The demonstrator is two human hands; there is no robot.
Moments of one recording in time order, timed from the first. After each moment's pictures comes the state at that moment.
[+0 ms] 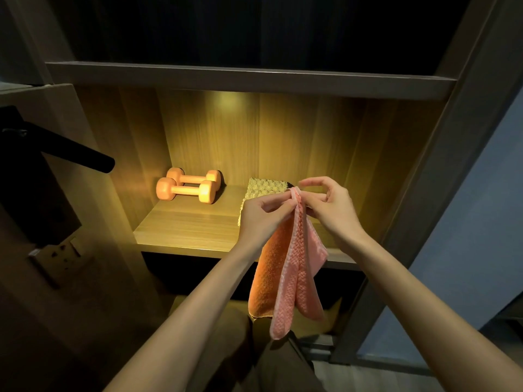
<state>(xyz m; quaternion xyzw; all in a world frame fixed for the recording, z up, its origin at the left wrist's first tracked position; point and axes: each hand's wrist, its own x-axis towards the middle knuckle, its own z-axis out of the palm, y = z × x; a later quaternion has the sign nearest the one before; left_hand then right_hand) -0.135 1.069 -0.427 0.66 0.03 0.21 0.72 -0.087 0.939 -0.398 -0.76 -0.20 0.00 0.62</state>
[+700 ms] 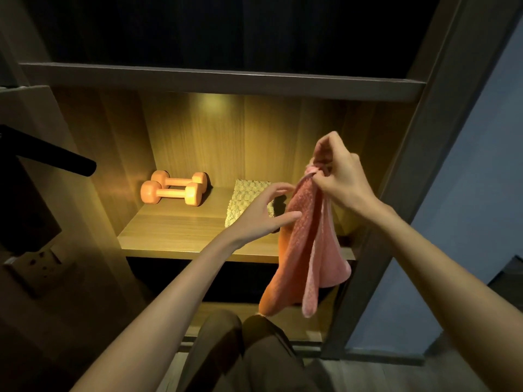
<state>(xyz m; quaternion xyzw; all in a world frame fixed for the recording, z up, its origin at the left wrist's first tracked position) -0.122 1.074 -0.419 0.82 -0.12 0.10 0.55 -0.066 0.904 -0.351 -0.81 -0.37 -0.22 0.40</state>
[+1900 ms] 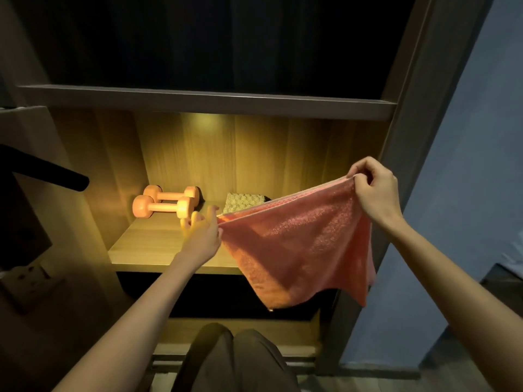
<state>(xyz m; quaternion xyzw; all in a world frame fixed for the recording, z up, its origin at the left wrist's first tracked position) -0.114 1.149 -0.472 0.96 0.12 0.22 0.09 -0.048 0.836 -0.358 -0.79 -0.22 -0.31 0.48</state>
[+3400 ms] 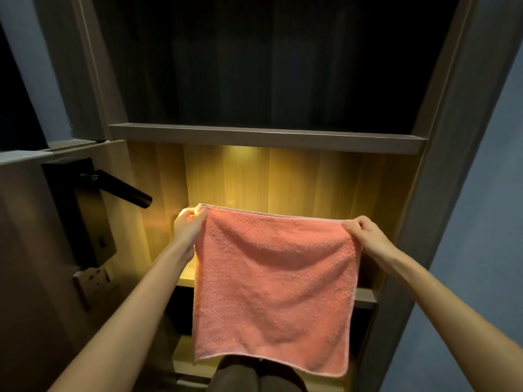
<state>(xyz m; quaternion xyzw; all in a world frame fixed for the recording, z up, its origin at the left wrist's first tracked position) -0.160 1.210 -0.403 0.64 0.26 0.33 0.64 -0.024 0.868 -0.408 -0.83 -0.19 0.03 0.52</state>
